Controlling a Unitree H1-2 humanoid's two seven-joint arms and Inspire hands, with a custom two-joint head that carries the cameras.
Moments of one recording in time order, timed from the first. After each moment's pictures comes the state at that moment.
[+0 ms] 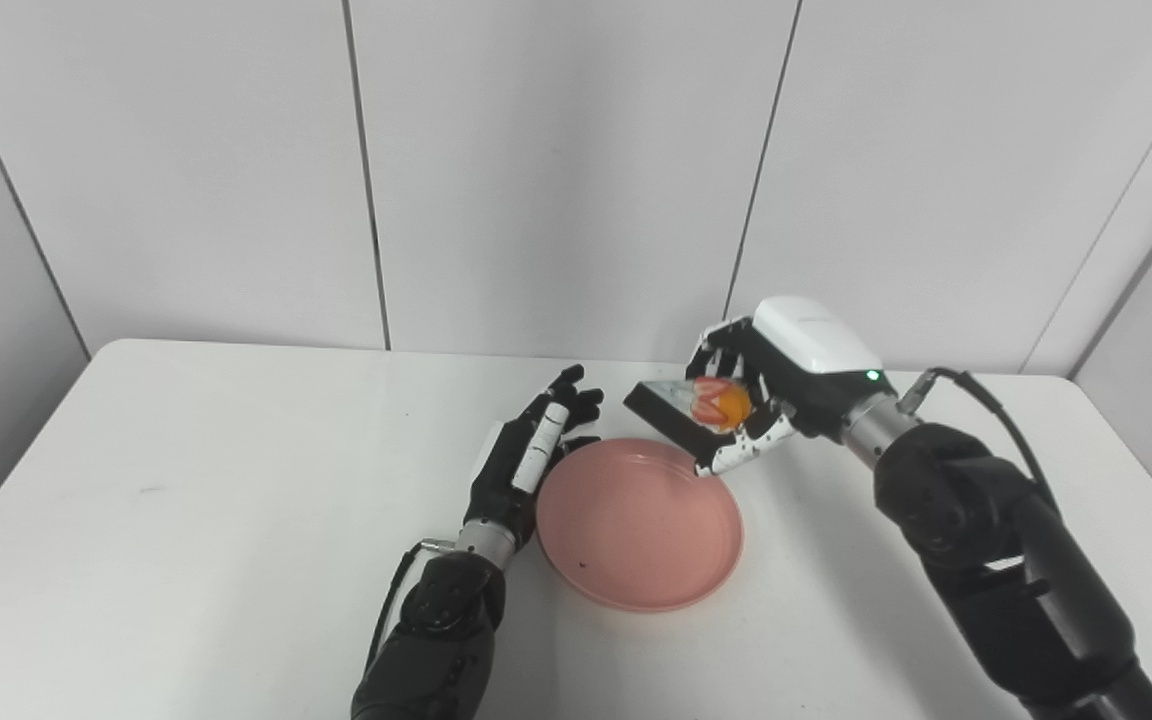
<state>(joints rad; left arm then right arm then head) -0.76 -0.12 0.02 0.99 -0.11 -0.36 -0.12 -0.72 -0.44 0.31 0.05 -0.70 0.12 0.39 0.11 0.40</state>
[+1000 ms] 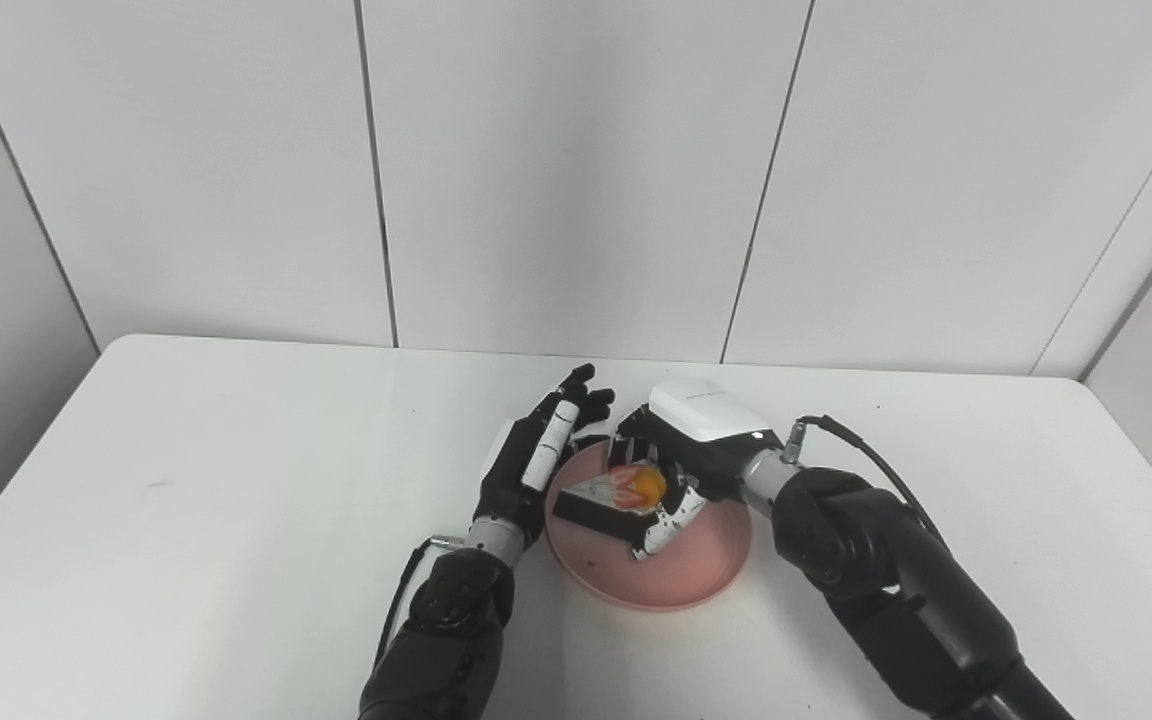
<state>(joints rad) -0.76 -0.13 0.02 0.99 -0.11 -0.37 -0.12 -0.75 -0.35 0.46 0.19 -0.76 0.12 0.45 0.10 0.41</state>
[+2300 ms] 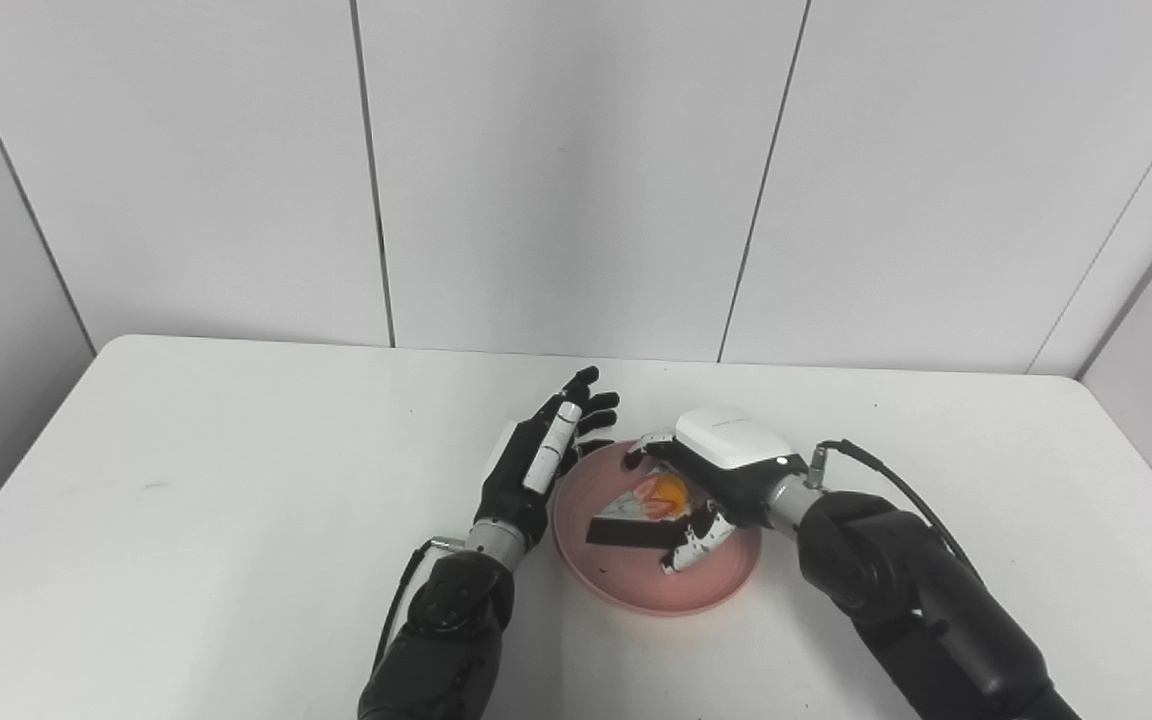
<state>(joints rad) -0.74 -0.13 0.01 0.95 -0.11 -0.35 -0.14 -0.69 -0.39 0.45 0.15 -0.81 0.12 0.48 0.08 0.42</state>
